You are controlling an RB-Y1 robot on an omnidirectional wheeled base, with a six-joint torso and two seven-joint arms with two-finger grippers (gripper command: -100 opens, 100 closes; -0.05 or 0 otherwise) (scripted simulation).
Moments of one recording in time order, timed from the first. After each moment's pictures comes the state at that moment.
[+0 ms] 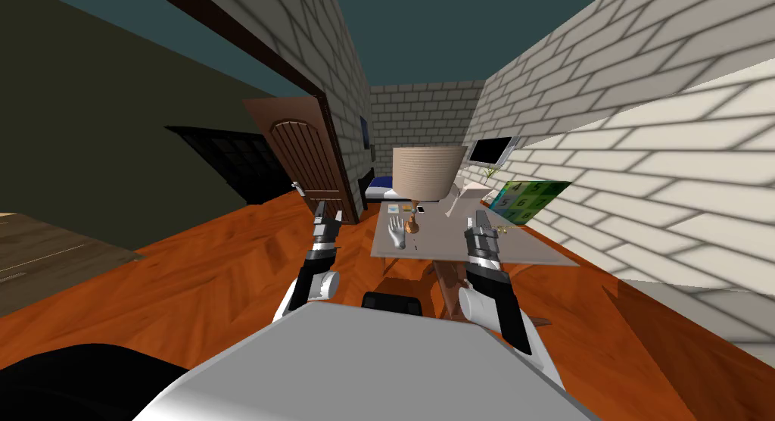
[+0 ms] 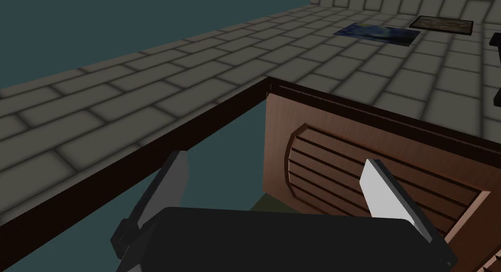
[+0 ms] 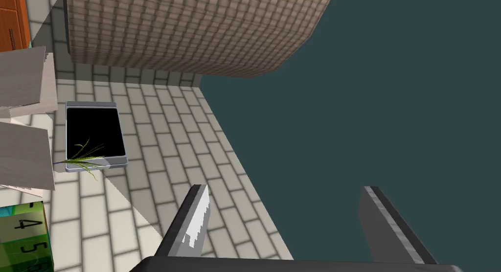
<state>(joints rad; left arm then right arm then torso) 0.48 -0.02 -0.02 -2.25 -0.02 -0.37 0.08 0.49 0.01 -0.06 -2.24 0.03 -0.38 0.17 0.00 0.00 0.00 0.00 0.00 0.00</state>
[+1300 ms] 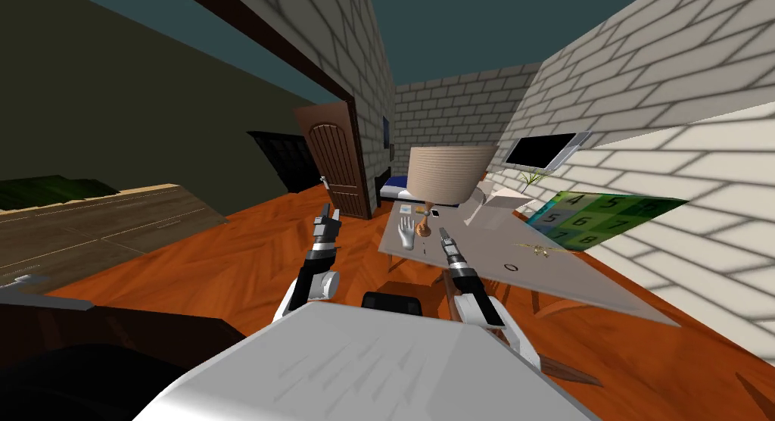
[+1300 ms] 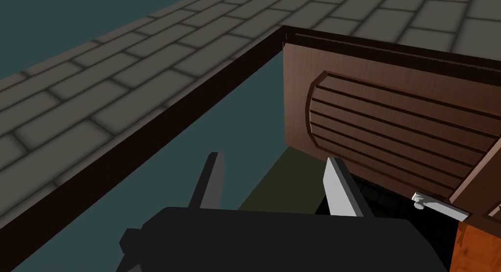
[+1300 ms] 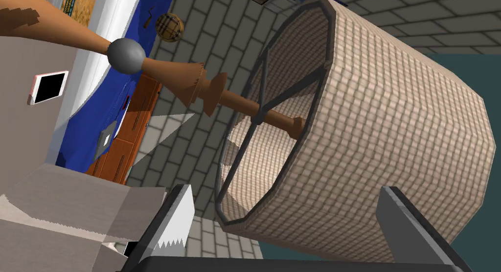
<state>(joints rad) 0.48 -0.02 -0.02 -2.25 -0.02 -0.37 0.08 0.42 -0.26 0.08 -1.90 0.00 -0.25 0.24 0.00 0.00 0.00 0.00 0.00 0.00</state>
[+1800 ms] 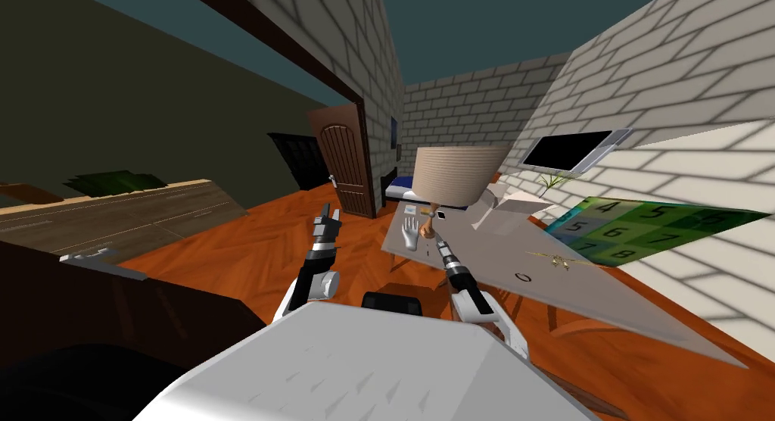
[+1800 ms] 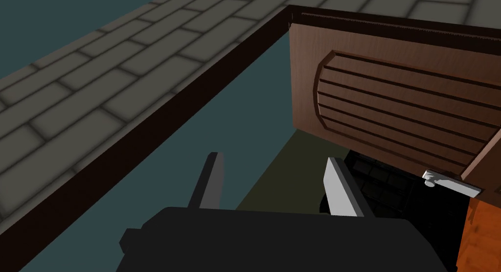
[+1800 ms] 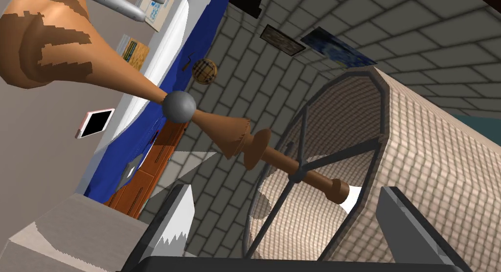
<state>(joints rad) 0.48 -0.02 -0.02 -2.25 -0.02 -0.37 0.08 0.35 -0.32 0.12 -1.78 -0.01 -0.16 0.27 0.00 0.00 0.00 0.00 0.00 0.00</state>
